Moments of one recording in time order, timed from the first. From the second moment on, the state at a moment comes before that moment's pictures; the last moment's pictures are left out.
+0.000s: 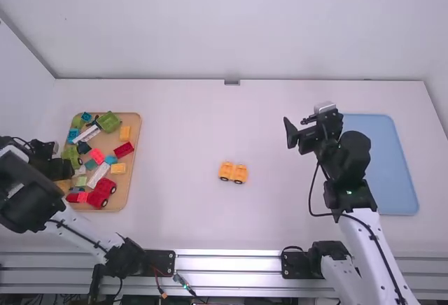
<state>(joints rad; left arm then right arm) 0.97 1.99 1.34 -0.69 0.12 0.69 0.07 0.90 0.58 0.14 -0.30 -0.12</state>
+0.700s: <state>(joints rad) 0.98 1.99 1.30 -0.71 0.07 0.62 0.07 0.91 0.58 0.14 -0.30 -0.12</state>
